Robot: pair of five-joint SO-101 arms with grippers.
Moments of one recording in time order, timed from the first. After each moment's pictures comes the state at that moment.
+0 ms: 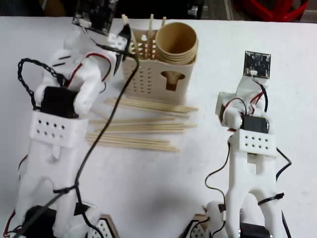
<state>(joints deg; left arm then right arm) 8.9 -22.3 0.3 50.4 -10.7 5.4 -28.9 40.4 43.7 1.1</state>
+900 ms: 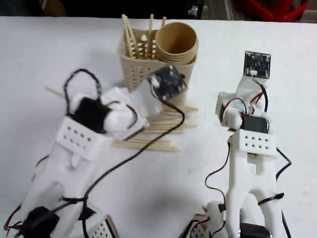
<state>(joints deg) 24.0 -24.1 7.8 89.7 -30.5 5.4 -28.9 40.4 43.7 1.1</state>
